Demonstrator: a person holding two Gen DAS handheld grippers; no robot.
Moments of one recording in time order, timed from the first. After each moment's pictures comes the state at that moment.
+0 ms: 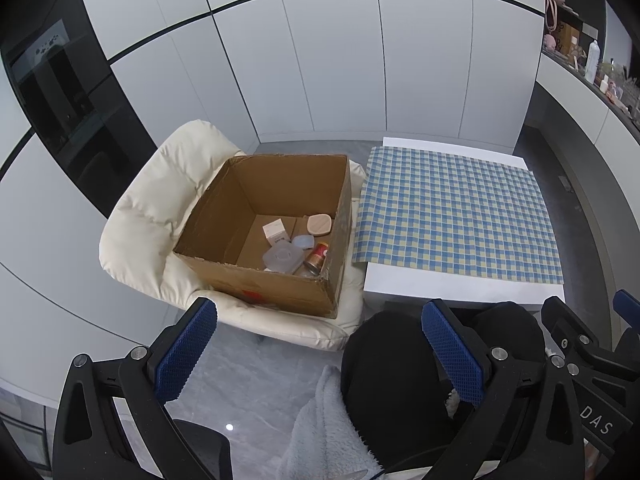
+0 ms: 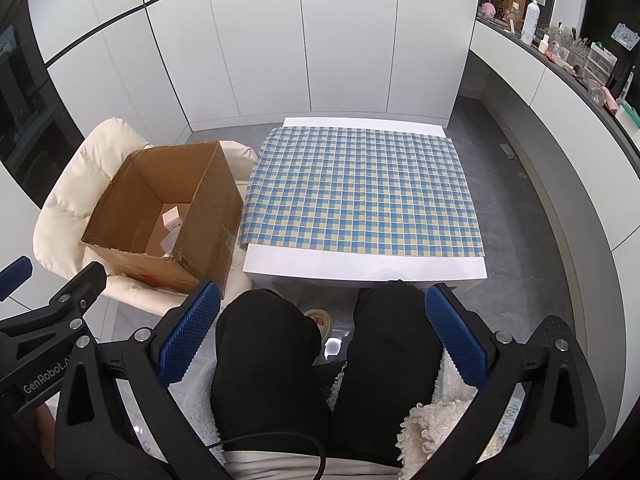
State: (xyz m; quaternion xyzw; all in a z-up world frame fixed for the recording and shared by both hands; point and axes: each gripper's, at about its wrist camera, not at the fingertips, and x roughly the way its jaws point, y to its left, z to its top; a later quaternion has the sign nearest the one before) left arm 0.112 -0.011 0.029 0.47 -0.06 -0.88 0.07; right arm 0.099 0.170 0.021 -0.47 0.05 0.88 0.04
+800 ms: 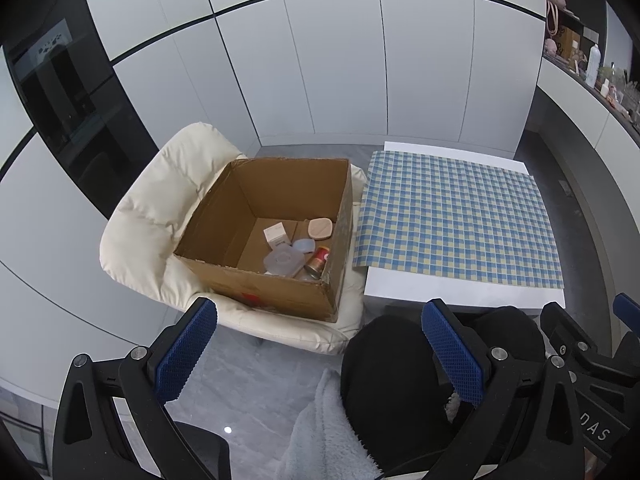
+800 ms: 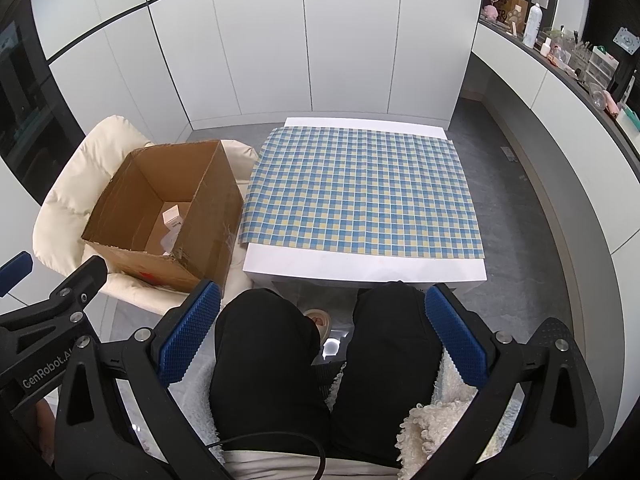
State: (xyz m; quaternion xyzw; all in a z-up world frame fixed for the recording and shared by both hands) left arm 0.112 -0.012 0.031 0.46 -0.06 -0.88 0.07; right arm 0.100 0.168 0.022 -0.47 0.04 0.88 0.04
